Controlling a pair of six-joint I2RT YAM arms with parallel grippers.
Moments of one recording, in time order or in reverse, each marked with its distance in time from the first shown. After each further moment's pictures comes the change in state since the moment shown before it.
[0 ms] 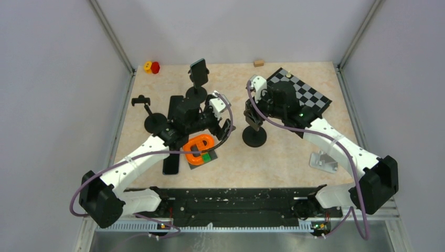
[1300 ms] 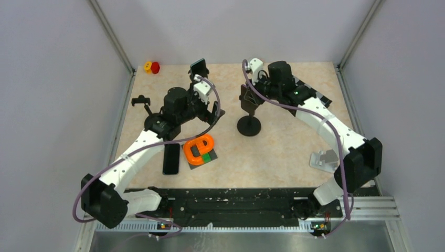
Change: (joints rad) left arm 0.154 0.018 0.065 -0.014 -0.037 -0.090; right arm -0.066 0.182 0.260 -0.127 -0.069 -0.038
